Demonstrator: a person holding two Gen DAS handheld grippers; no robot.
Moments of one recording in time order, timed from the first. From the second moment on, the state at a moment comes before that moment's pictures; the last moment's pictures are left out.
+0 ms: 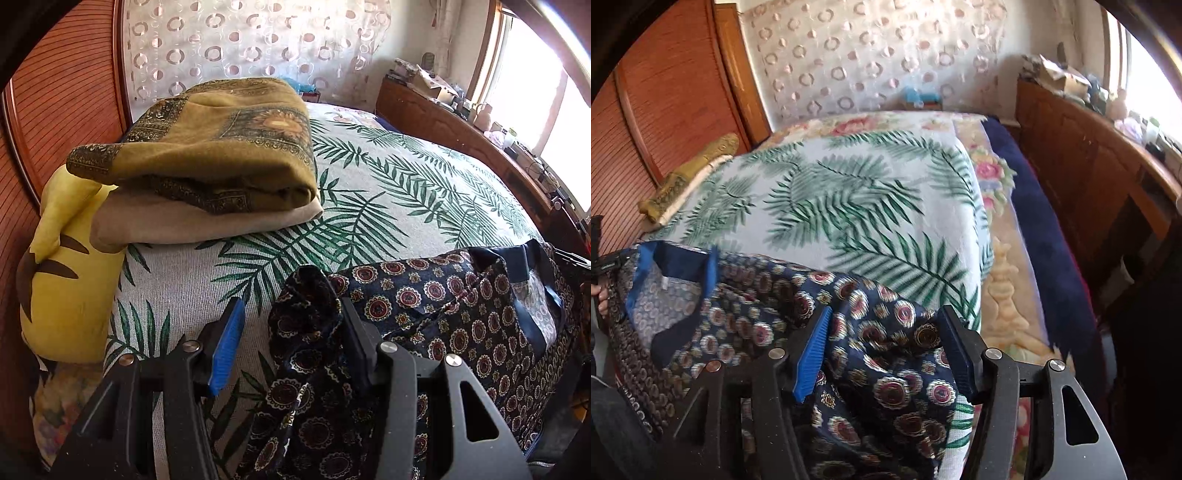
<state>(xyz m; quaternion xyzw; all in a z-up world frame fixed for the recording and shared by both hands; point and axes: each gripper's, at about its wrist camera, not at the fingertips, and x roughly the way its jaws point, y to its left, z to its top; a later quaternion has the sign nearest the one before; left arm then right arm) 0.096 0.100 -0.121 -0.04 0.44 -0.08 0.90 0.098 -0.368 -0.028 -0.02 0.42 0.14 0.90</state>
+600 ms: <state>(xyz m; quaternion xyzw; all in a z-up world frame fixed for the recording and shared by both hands) 0.095 0.093 -0.121 -0.03 0.43 -0.09 0.90 0.114 -0.349 -0.029 -0.07 0.44 0.14 0.88</state>
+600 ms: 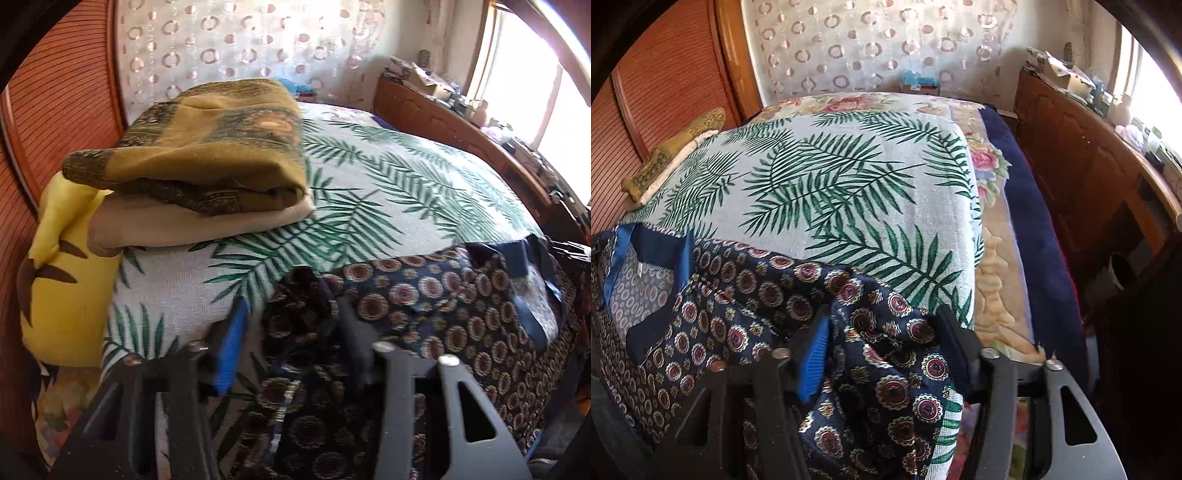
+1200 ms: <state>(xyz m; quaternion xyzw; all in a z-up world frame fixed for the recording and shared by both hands) 0.051 0.078 0.032 -0.04 0.25 -0.11 0.96 0.046 -0.337 0.108 -0.08 0.29 0.20 0.93</state>
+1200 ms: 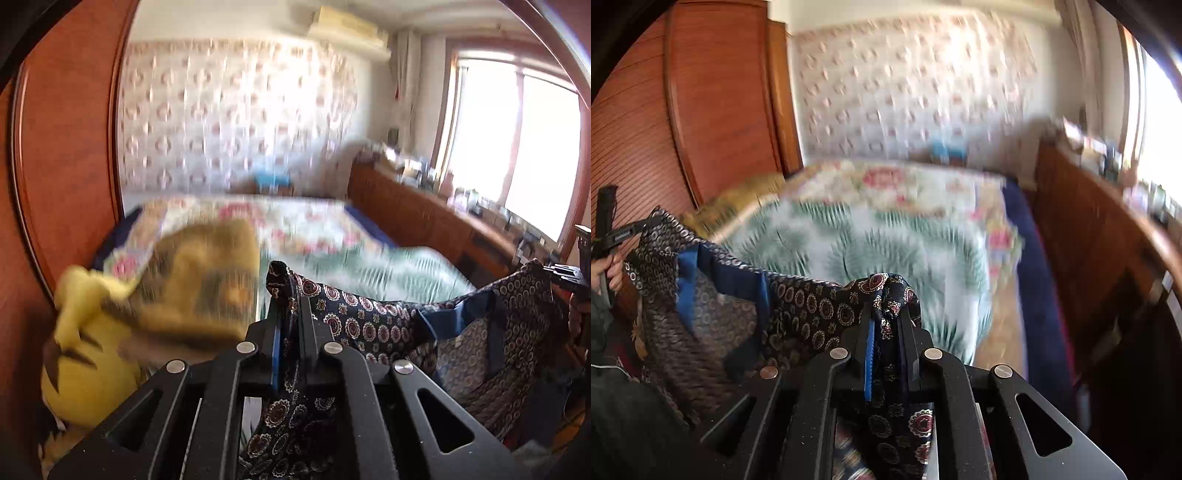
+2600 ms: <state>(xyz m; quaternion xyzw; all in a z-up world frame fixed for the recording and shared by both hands) 0.147 0.123 -0.034 -0.01 0.32 -0.05 0.94 0.182 -0.265 0.055 -0.07 0.37 0.11 0.92</state>
